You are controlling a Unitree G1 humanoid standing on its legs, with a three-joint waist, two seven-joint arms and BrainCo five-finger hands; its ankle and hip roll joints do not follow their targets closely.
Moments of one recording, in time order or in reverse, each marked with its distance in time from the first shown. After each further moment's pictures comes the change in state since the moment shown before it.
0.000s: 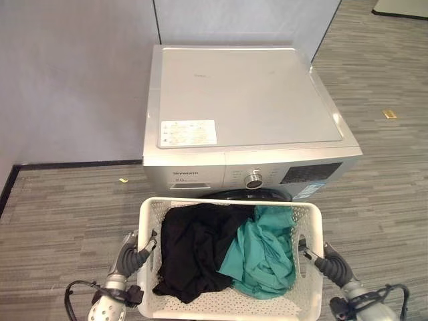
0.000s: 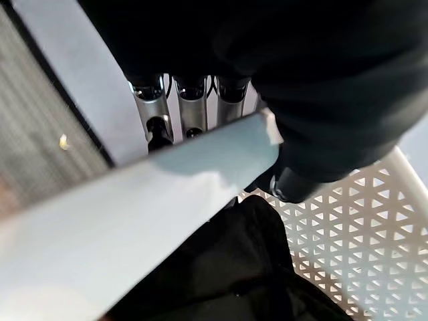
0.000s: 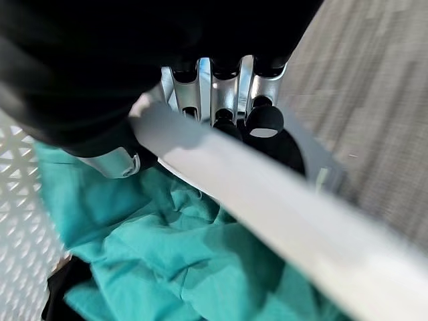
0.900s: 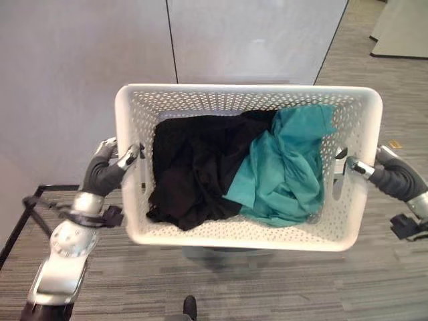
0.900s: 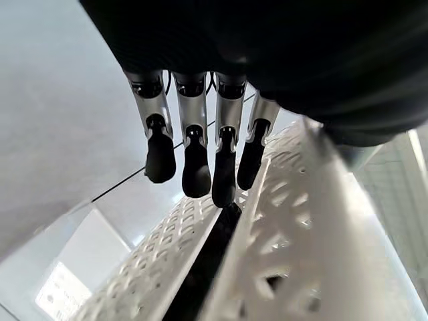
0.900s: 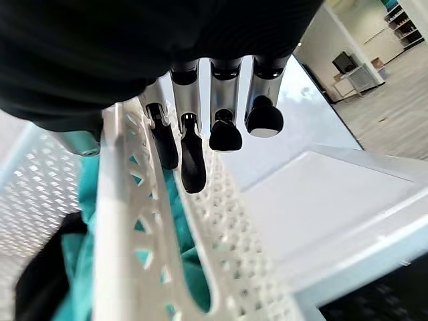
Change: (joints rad) left arm -0.741 0.288 -0.055 0.082 -0.311 0.093 -0.021; right arm -0.530 -0.489 -0.143 0.111 0.216 -0.052 -0.026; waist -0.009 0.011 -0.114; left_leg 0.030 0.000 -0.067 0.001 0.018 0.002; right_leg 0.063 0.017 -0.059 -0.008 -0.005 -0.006
